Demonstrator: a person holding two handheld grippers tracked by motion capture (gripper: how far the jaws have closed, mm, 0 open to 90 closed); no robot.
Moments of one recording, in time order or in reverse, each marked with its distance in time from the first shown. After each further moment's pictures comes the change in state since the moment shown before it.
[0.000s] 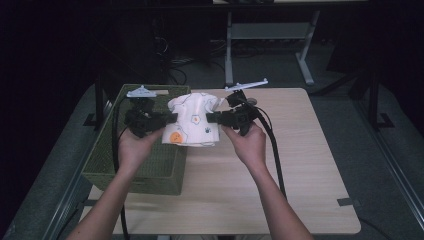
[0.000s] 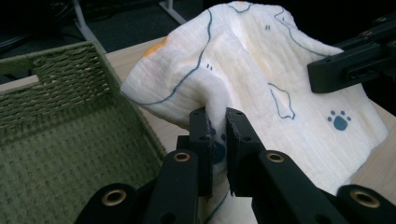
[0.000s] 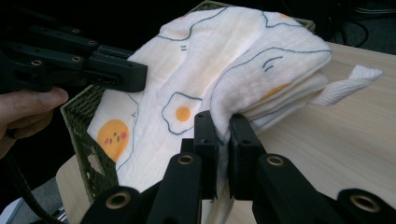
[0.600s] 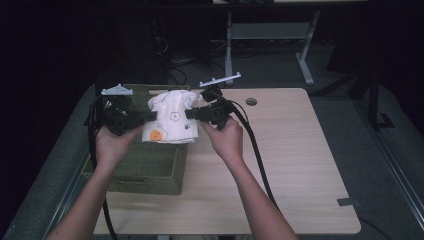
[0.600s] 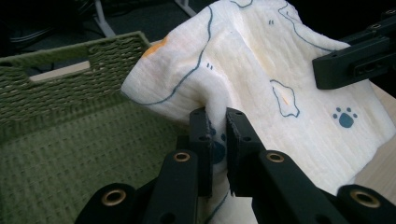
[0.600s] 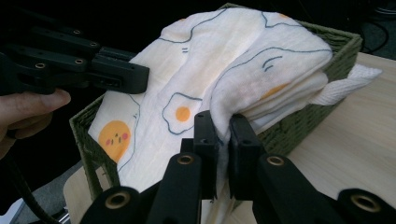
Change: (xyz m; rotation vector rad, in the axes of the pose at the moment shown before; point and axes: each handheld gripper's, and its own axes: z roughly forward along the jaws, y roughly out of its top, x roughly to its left) left arm 0.040 -0.010 -0.030 0.011 0.051 -0.014; right arm 0.029 0.025 0.043 0.023 0.024 -0.023
